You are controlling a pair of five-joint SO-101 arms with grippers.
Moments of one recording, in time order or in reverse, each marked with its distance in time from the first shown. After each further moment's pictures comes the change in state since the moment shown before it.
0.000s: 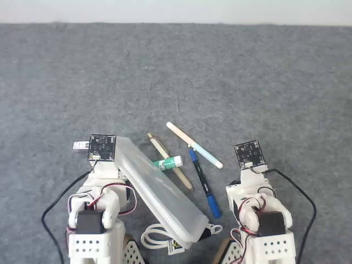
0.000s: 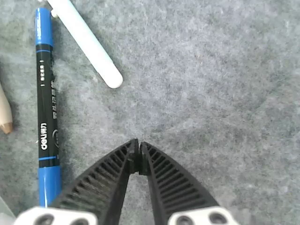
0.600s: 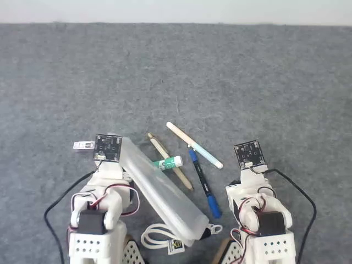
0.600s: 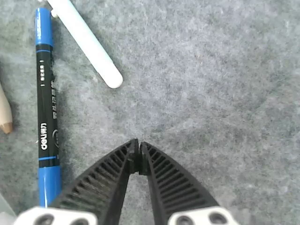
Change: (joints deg) left arm 3.7 0.0 0.0 0.0 0.1; right arm 0.0 0.0 0.0 0.0 0.0
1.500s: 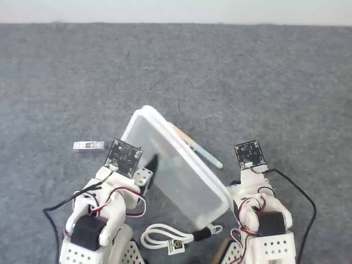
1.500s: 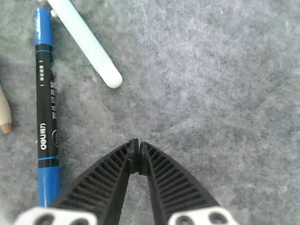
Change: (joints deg) left arm 15.6 0.0 -14.1 -2.7 -6.3; right arm 0.1 0.0 0.0 0.0 0.0
